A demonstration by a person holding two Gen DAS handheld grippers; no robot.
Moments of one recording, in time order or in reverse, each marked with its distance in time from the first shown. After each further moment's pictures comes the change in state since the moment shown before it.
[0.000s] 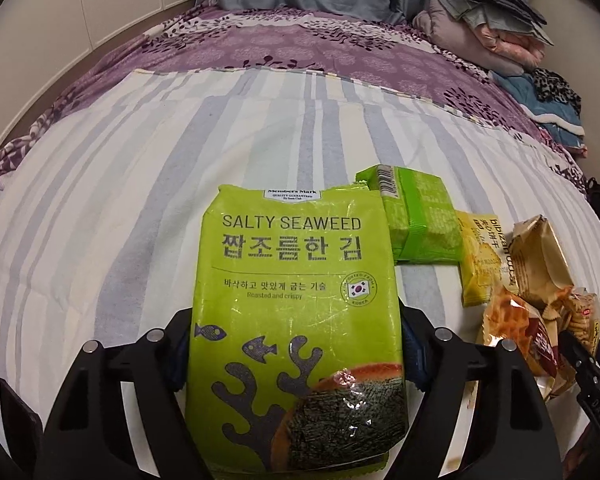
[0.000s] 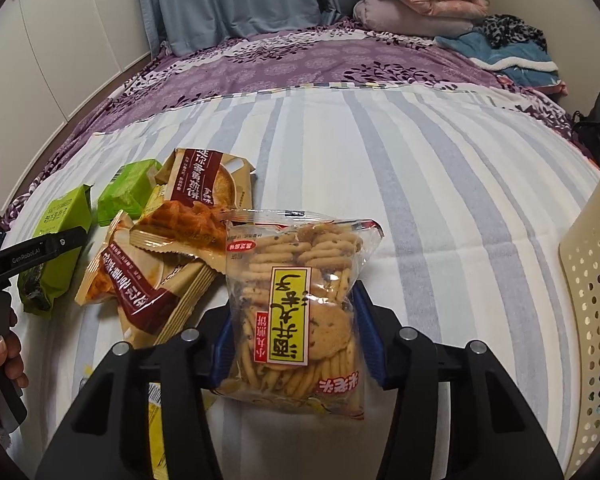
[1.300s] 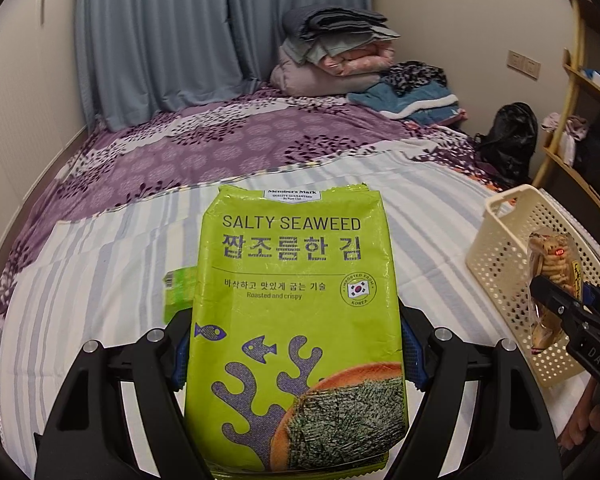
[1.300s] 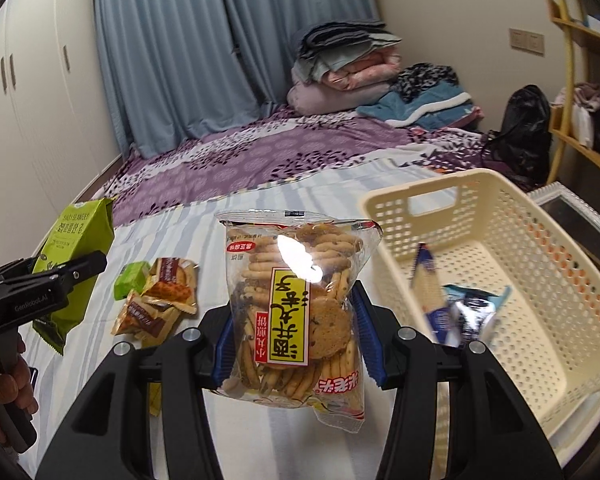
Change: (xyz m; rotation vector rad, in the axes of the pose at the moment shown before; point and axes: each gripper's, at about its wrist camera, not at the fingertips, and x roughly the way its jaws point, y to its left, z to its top) left arm -0.165 -0.180 -0.026 0.384 -0.247 -0.208; right arm -0.175 -0.114 -0.031 0.197 -0.323 -0.097
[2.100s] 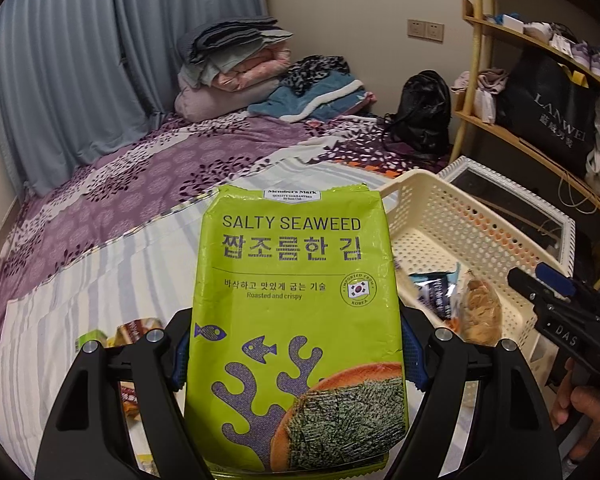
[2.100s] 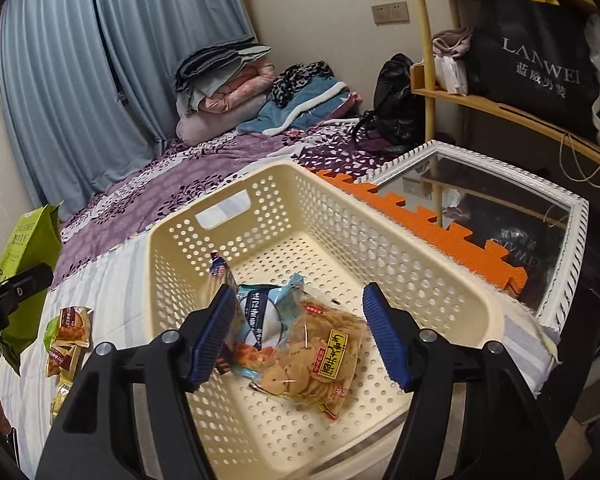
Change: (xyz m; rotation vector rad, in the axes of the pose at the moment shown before) left arm 0.000 -0.159 0.032 0.233 -0.026 -0.188; right arm -0.037 -0.148 -0.019 0.237 -0.052 -0.251
